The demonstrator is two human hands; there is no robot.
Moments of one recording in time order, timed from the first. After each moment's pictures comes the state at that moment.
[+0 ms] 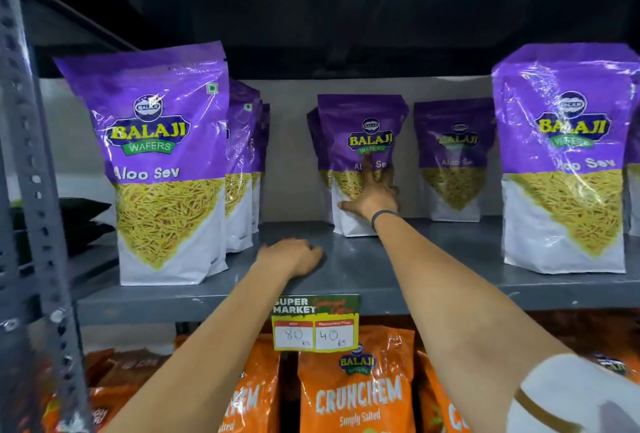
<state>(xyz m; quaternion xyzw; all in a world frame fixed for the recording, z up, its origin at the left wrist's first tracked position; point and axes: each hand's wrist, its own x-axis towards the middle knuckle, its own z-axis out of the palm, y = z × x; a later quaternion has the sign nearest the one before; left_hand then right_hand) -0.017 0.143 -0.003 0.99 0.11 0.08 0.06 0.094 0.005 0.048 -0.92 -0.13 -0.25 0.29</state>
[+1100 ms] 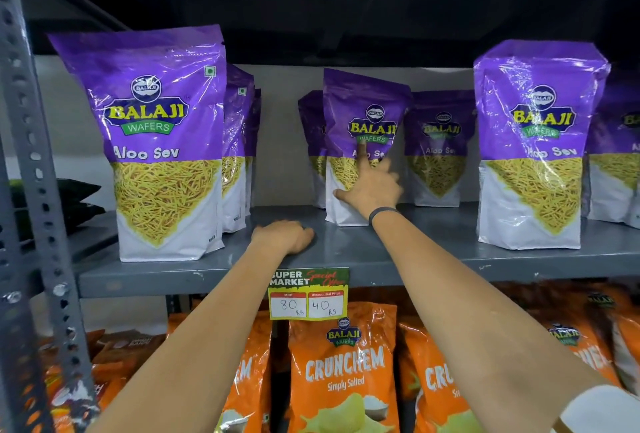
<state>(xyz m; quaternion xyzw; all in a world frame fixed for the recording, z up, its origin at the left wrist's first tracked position) -0.018 0.142 -0.002 0.99 0.12 0.06 0.06 0.043 -0.008 0.040 -0.92 -0.07 -0.31 0.21</state>
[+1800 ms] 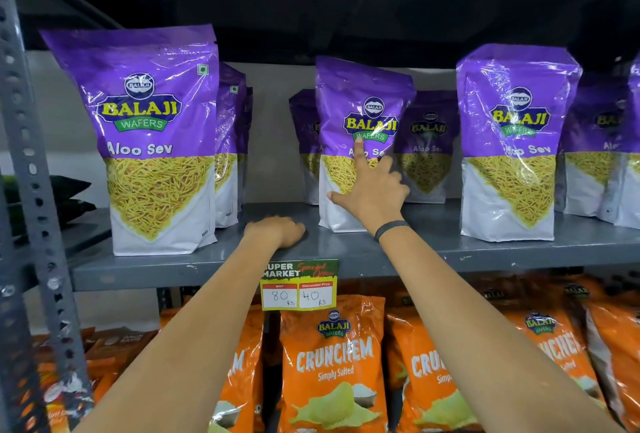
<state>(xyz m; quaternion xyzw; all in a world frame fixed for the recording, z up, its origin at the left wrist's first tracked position) -0.016 0.141 -0.001 0.99 0.12 0.05 0.06 -0.006 -0.028 0.030 -0.91 -0.06 -0.38 0.16</state>
